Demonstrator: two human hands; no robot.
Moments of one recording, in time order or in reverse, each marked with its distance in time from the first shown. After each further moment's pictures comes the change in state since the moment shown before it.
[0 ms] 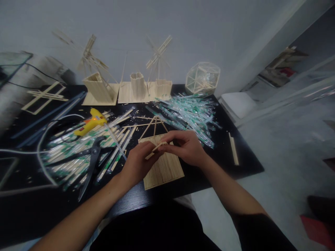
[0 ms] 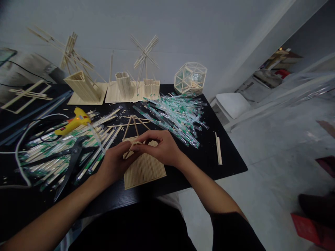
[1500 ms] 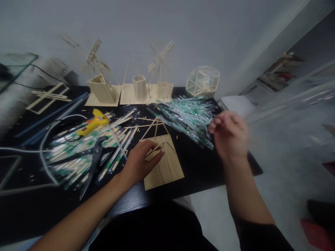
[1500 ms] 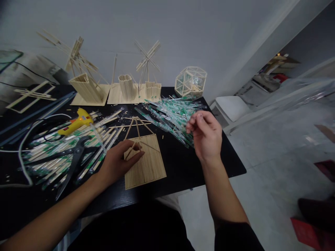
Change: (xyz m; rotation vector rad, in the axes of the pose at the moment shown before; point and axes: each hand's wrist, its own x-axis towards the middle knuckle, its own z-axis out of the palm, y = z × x) left_hand -0.002 -0.002 0.000 0.054 0.035 -0.023; right_hand -0.014 -0.023 -0.072 0.196 0.617 -0.101
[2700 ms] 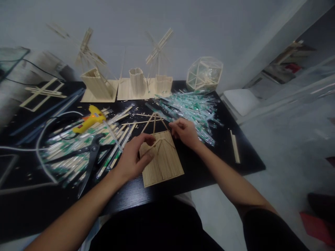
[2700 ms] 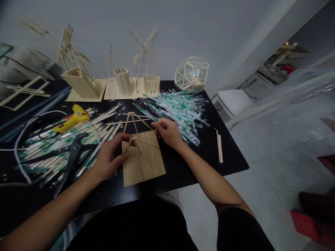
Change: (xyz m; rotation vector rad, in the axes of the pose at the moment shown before) left_hand 0.002 -0.005 -0.022 -0.217 -0.202 -0.172; right_hand -0.001 0.109 0.028 -0.411 -0.387 0.159
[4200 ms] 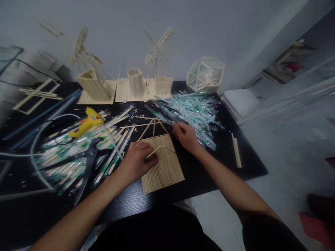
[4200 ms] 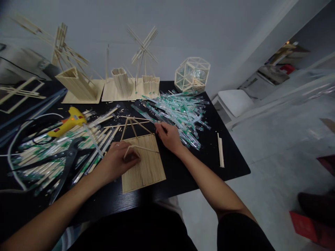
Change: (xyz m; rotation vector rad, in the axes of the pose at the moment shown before) left_hand 0.008 -0.017 0.013 0.397 -0.241 -0.023; right_hand -0.001 0.004 -0.002 -0.271 0.056 -0.051
